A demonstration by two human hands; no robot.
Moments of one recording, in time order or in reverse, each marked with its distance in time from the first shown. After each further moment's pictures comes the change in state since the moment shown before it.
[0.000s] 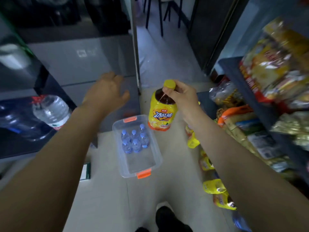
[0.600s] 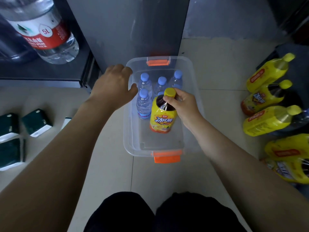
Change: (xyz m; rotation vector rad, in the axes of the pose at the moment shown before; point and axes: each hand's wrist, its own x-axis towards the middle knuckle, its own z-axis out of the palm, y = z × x) left_hand -0.142 -0.174 0.392 0.087 0.010 -0.221; right_hand 0.028 0.487 0.117 -0.090 -0.255 0.105
